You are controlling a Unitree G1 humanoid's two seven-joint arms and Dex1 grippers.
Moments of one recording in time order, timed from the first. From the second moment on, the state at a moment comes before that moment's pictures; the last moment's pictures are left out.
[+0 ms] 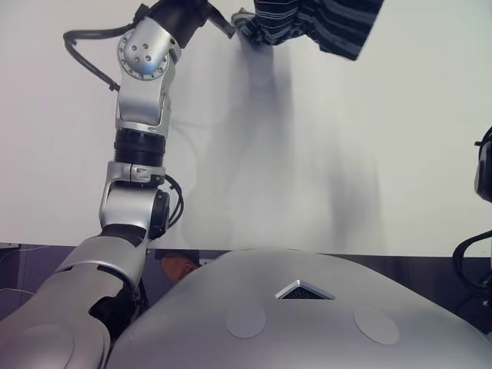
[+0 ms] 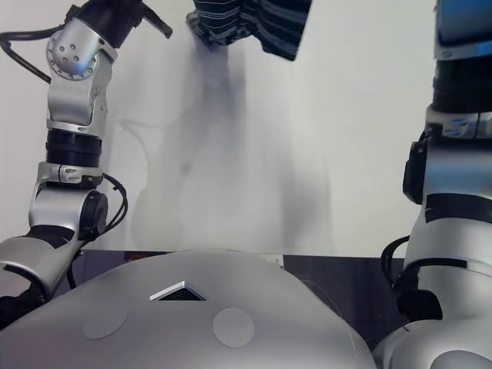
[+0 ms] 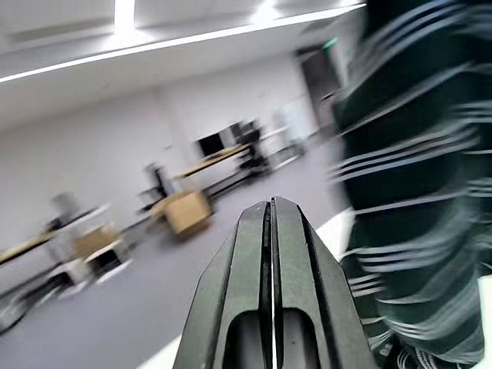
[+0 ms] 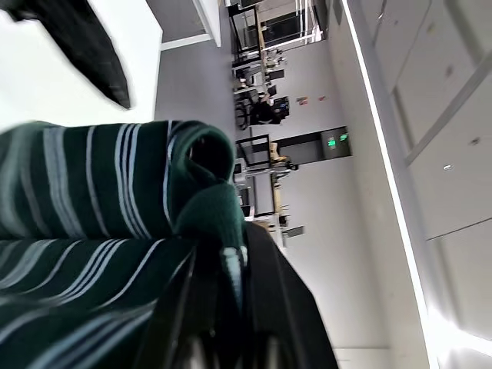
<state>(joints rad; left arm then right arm) -0.57 0.24 -0.08 0.22 -0.12 -0.06 -0.53 -0.99 -0.72 0.20 0.20 -0.20 -0.26 0.88</state>
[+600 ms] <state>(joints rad) -0.53 0.33 0.08 0.07 -0.34 0.16 -0.64 -1.15 -0.82 0.16 0.07 0.04 -0.26 1.20</state>
